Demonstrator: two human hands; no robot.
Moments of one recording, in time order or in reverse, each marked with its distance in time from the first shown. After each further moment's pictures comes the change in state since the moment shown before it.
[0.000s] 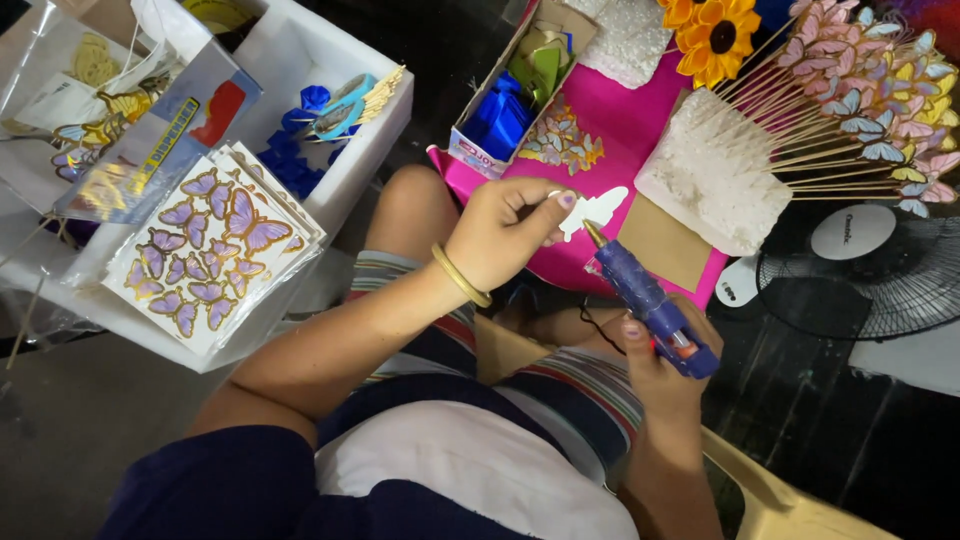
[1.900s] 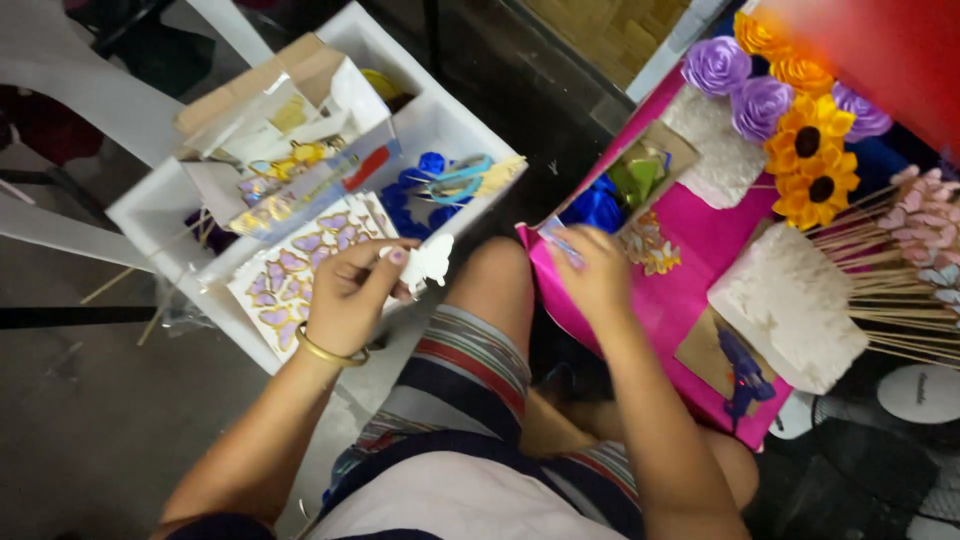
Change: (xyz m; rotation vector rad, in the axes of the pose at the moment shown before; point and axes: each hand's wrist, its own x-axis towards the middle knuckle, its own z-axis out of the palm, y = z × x) left_hand -0.099 0.034 -0.196 0.190 0.553 0.089; right_hand 0.113 0.068 0.246 -0.032 -0.272 -0.285
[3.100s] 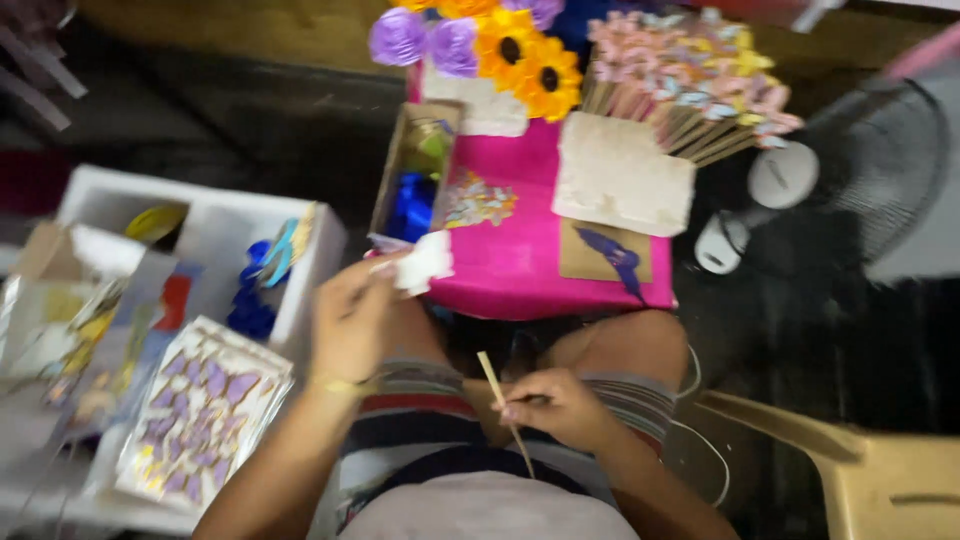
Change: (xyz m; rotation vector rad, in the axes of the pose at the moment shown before) left_hand 0.004 0.017 0.173 0.147 -0.483 0.049; right_hand -0.184 -0.118 -0.156 0.789 -0.265 0.694
